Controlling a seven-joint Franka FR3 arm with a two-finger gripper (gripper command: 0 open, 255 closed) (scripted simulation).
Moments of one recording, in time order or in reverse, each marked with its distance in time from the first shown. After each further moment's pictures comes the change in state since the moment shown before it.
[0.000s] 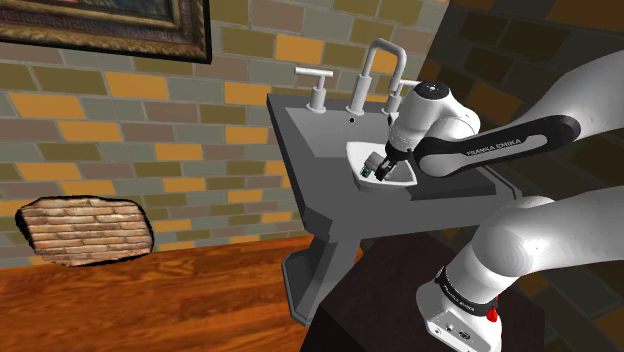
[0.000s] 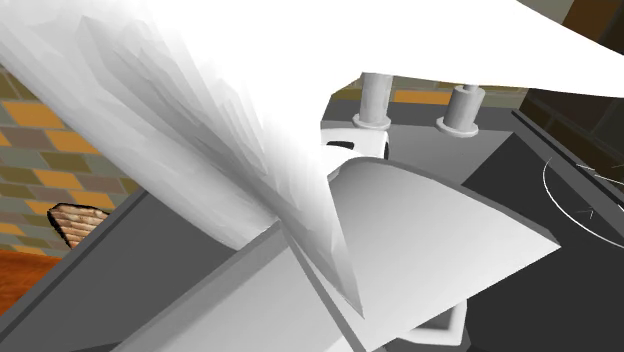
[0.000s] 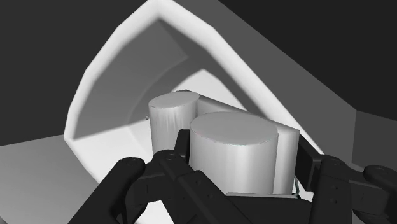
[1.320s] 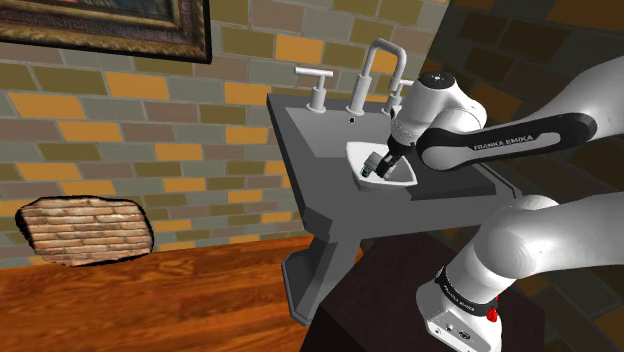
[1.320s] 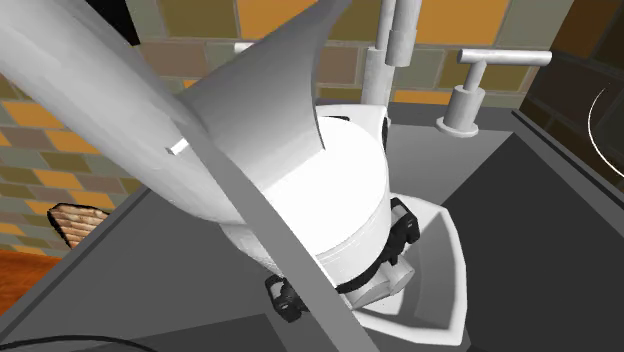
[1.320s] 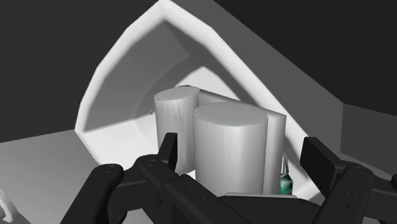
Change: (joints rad) arm 0.040 -0.071 0.003 0.018 0.054 -0.096 -0.029
